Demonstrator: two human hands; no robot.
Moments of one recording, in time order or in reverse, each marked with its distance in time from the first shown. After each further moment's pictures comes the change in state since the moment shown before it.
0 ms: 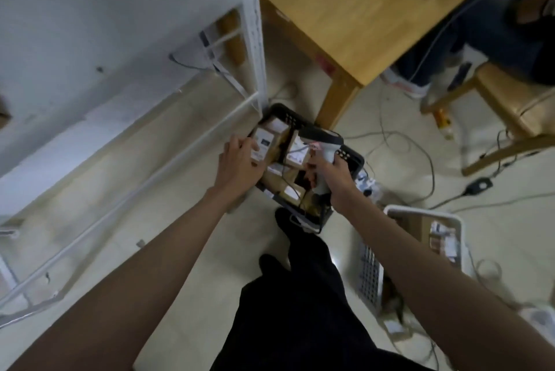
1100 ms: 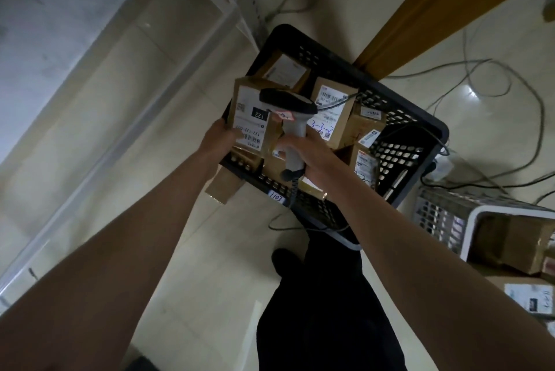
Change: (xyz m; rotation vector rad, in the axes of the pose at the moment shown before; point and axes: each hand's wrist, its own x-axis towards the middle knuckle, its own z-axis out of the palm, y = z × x) left_hand 0.268 -0.195 0.231 -0.496 -0.336 -0.618; right_hand 0.371 0.173 0.066 0.046 -0.257 0.214
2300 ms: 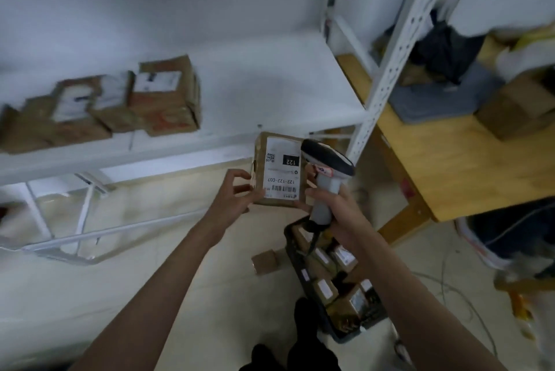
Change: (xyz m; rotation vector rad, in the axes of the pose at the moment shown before) left_hand -0.566 -0.017 -0.182 -0.613 0.417 0.474; right_hand -0.480 -0.161 0.202 -0.156 -0.556 -0.427
